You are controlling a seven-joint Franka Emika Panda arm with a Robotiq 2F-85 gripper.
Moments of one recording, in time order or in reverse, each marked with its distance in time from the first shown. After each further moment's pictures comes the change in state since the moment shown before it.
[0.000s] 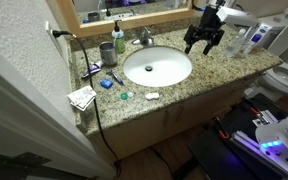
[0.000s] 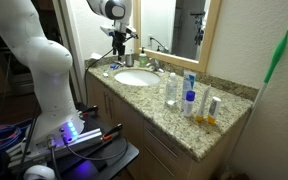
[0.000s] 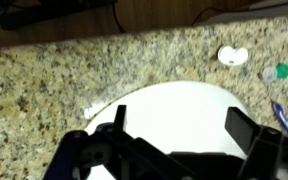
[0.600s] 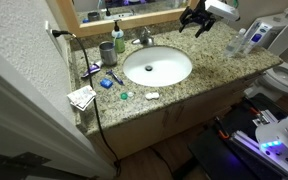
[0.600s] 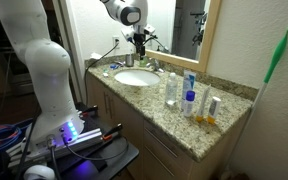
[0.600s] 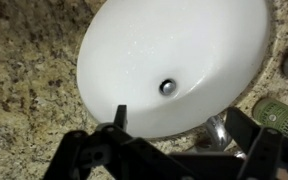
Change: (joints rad) arm -0.069 0.164 -0.074 0.109 -0.014 0.296 0.018
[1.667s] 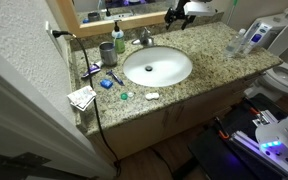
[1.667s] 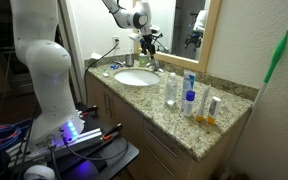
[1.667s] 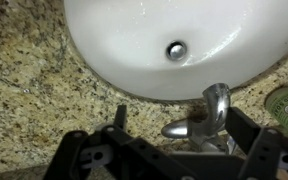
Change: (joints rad) arm 0.021 0.267 0.013 0.274 -0.298 0.062 0.045
